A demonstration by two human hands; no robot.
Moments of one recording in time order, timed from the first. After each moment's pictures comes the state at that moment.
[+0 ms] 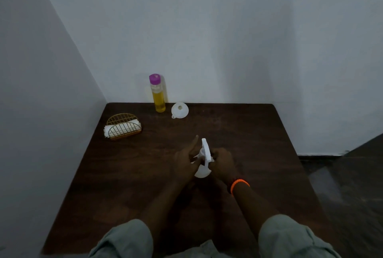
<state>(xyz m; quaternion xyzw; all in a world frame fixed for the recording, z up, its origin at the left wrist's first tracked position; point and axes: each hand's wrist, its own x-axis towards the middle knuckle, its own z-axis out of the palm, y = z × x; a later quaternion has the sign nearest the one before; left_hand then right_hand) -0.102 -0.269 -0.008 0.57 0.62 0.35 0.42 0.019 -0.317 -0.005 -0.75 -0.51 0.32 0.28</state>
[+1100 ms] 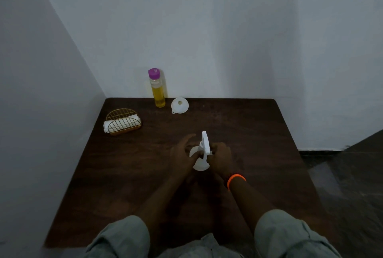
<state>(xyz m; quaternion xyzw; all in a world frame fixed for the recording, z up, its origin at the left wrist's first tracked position) -0.133 -0.266 -0.028 0.68 0.49 0.32 0.44 0.016 -0.309 -0.014 -0.77 -0.49 0.30 0.29</state>
